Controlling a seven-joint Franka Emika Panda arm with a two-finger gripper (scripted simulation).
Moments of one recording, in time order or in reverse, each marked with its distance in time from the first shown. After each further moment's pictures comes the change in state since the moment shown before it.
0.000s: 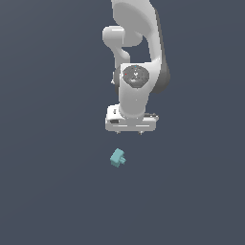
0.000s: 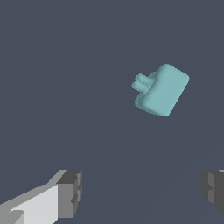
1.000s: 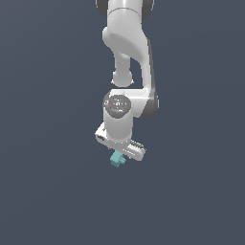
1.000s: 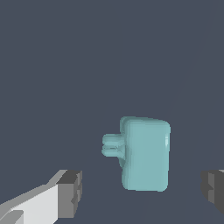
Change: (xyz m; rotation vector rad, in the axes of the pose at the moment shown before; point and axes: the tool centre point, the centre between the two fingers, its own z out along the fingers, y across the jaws) arm 0.072 0.041 0.051 0.027 0.061 0.456
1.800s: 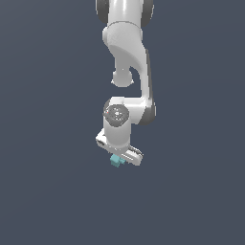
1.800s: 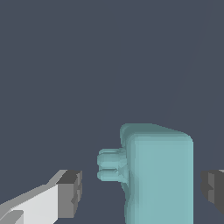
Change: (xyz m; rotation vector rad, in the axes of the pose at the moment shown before) arm 0.006 0.001 0.032 0.003 0.007 0.039
